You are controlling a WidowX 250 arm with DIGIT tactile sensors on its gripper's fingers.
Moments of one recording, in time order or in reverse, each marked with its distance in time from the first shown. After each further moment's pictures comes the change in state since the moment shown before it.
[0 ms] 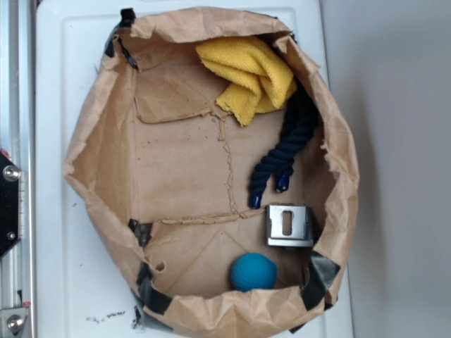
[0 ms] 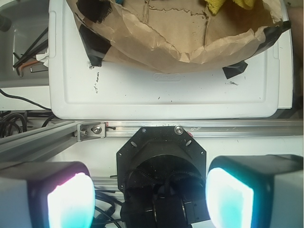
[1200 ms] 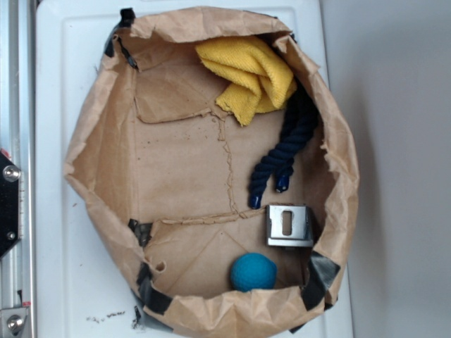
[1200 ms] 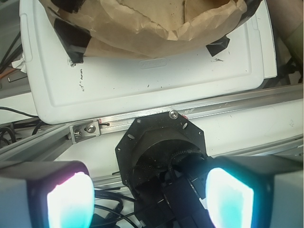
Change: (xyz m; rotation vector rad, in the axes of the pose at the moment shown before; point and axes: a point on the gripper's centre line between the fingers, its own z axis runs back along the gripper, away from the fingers) arm -0.010 -0.011 -0.004 0.043 0.040 0.173
